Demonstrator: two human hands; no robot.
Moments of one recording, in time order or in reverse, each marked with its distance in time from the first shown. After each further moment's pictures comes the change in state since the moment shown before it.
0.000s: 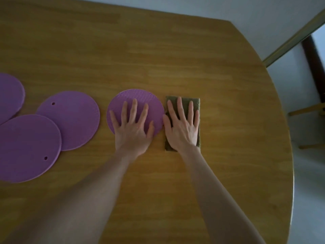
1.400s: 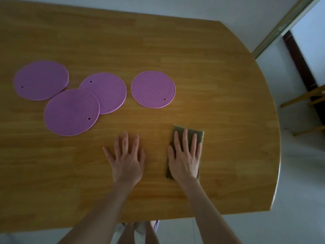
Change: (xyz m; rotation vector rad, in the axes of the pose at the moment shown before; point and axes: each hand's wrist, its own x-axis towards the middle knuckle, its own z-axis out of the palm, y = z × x) left_hand -0.209 -0.070 0.013 -0.037 -0.065 -0.110; right_hand -0.218 -0.038 0.046 -0.023 0.103 0.124
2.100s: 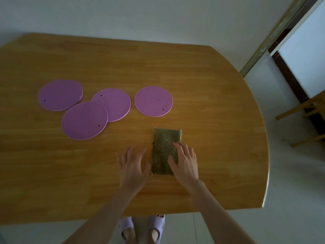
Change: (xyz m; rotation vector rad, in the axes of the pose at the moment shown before) left_hand -0.036 0.006 -0.021 -0.354 0.203 0.132; right_hand -0.023 0.006 -0.050 0.314 -0.036 -0.159
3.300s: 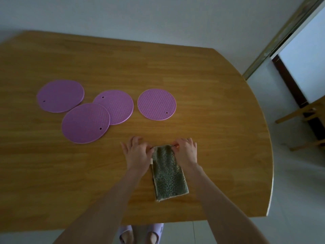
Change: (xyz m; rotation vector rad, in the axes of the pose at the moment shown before) left_hand 0.066 0.007 0.005 0.036 -0.068 -0.076; right_hand 0.067 -0.003 0.003 -0.046 -0.043 0.103
